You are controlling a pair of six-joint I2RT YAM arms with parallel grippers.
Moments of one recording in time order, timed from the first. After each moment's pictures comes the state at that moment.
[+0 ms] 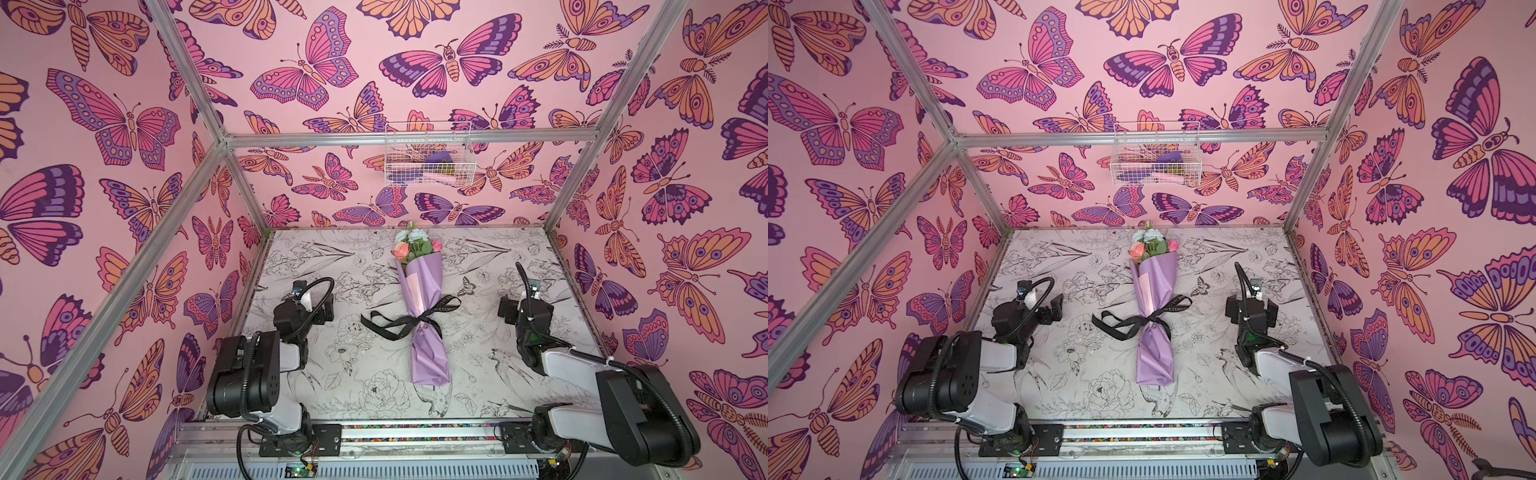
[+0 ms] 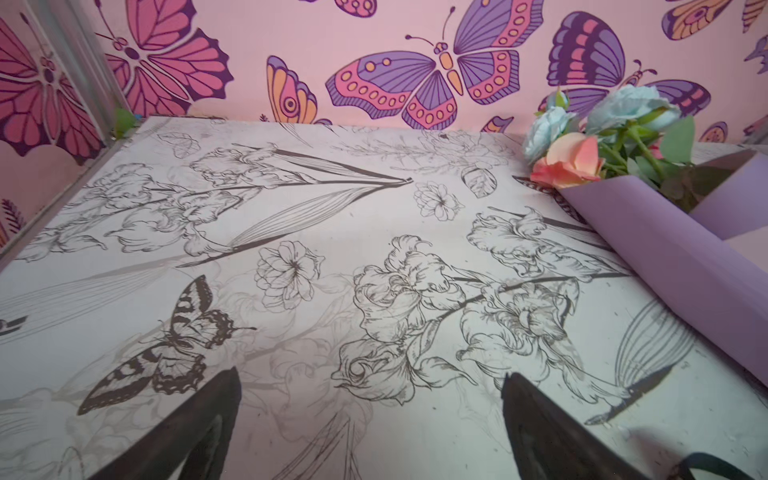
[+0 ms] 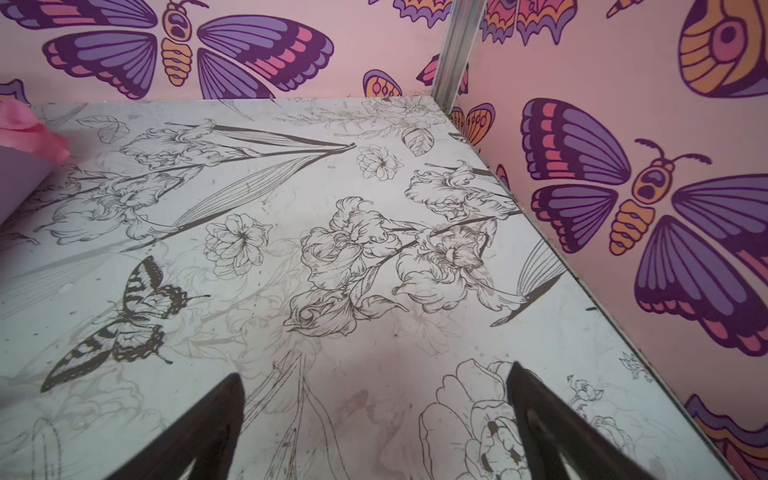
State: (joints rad) left arm 0.13 1.57 0.31 0.94 0.30 -0.01; right arm 0.15 1.30 0.32 0.57 0.44 0.07
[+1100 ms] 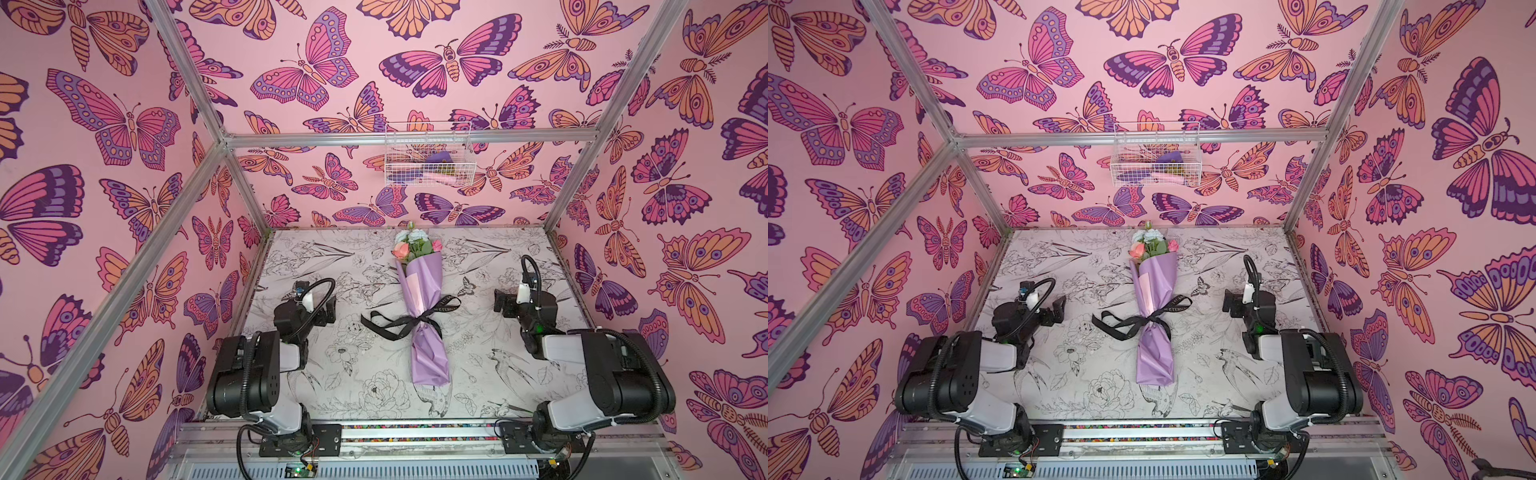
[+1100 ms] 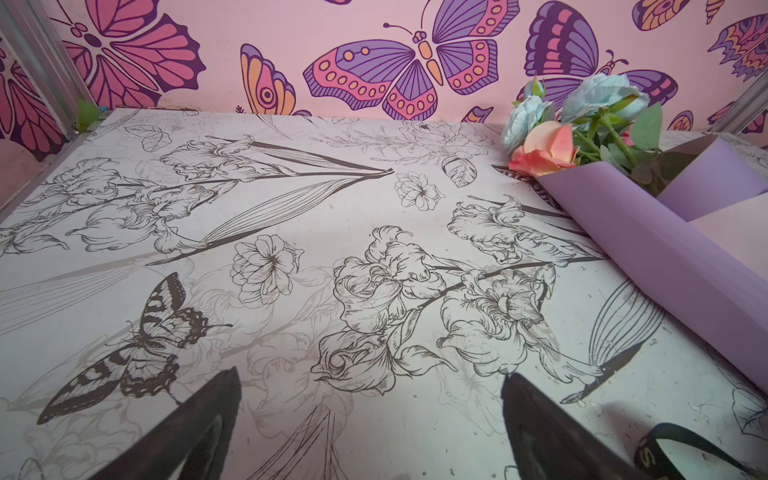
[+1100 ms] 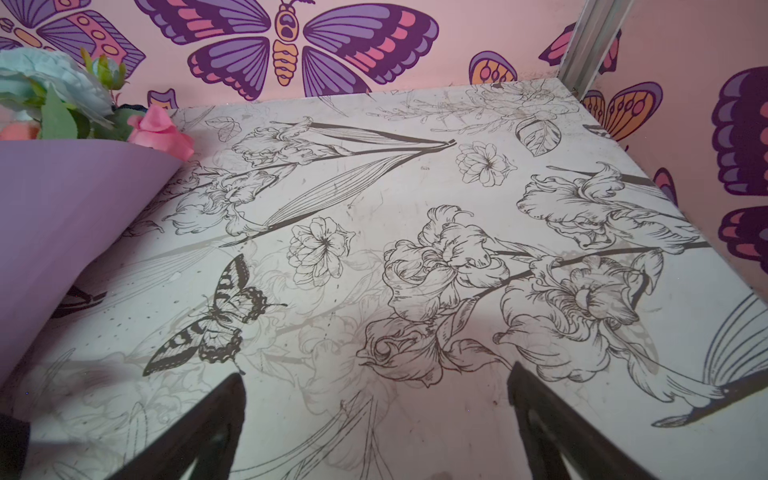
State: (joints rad) left arm 0.13 1.57 0.31 0.92 0.34 0.00; right arm -0.01 1.52 0.39 0.73 -0.03 0.05
